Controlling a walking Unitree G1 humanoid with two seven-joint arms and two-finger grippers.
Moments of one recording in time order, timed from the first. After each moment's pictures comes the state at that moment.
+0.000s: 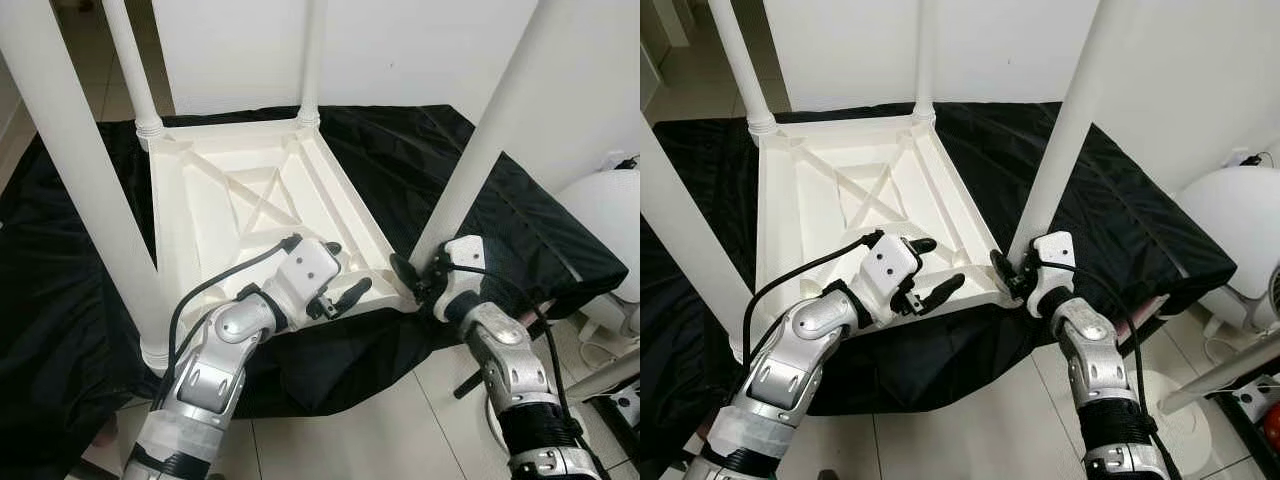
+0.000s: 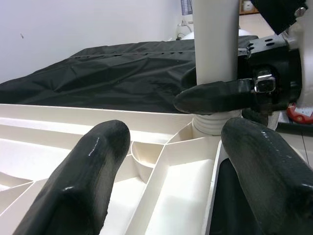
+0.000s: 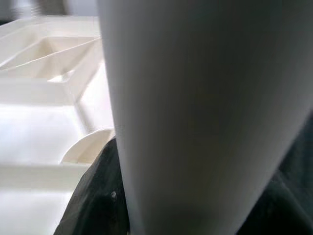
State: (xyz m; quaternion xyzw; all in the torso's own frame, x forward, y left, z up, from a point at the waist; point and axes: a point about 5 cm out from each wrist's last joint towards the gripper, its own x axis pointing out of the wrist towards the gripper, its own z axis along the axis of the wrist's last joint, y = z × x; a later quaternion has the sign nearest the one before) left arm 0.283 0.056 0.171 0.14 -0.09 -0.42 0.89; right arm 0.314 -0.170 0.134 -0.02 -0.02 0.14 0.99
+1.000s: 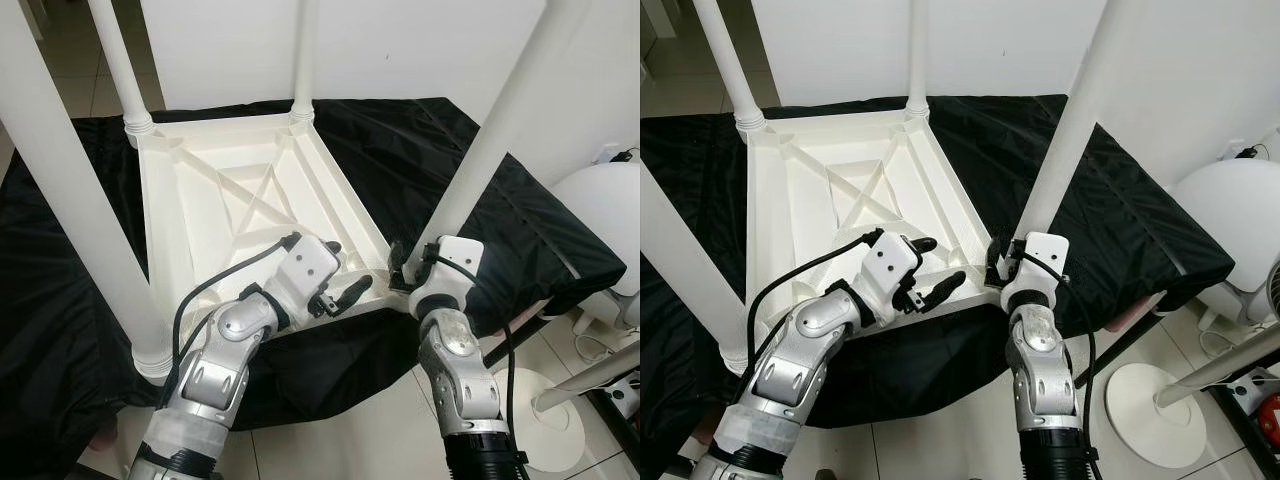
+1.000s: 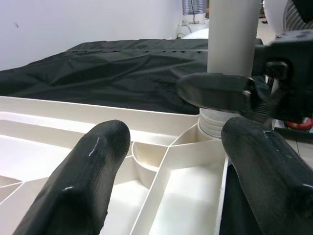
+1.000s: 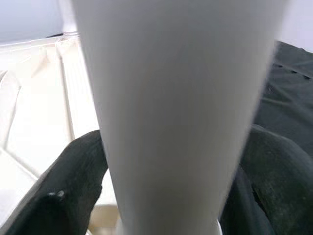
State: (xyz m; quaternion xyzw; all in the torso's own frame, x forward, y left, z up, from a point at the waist) left arm 0.287 0.056 0.170 0.12 -0.08 -0.41 0.90; right arm 0.292 -0.139 0.145 0.05 -0.03 -0.04 1.00
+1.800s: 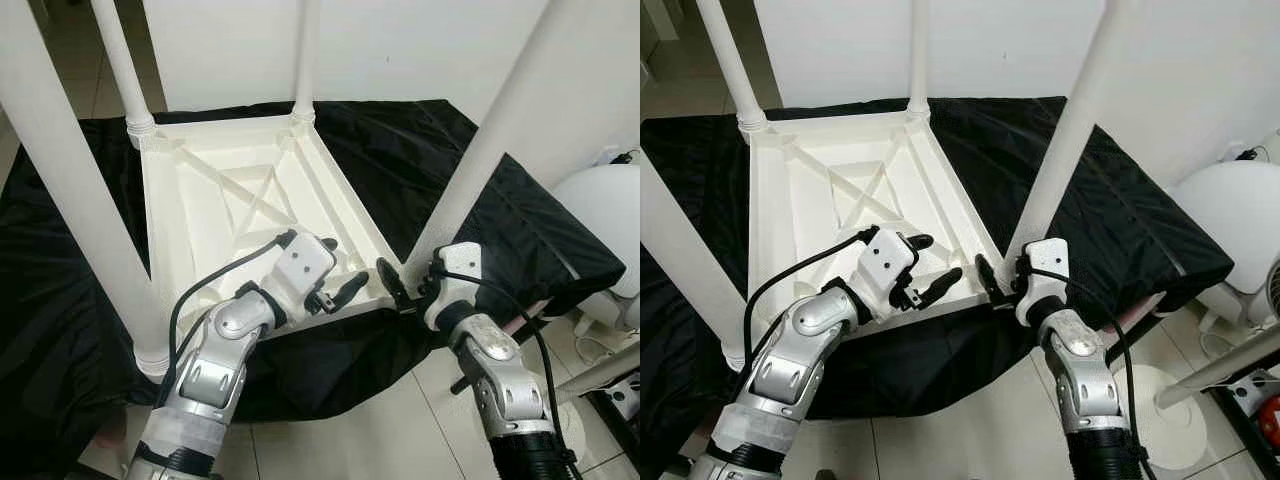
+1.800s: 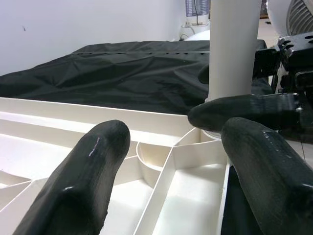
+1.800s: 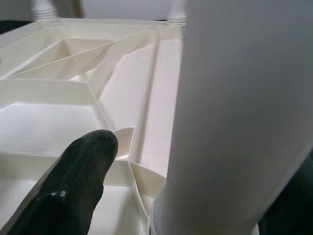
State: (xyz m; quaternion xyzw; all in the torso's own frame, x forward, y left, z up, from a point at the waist) left arm 0.288 0.059 0.171 0.12 -0.09 -0.41 0.90; right arm 0.298 -0.168 0.144 -0.04 -0.03 0.22 0.98
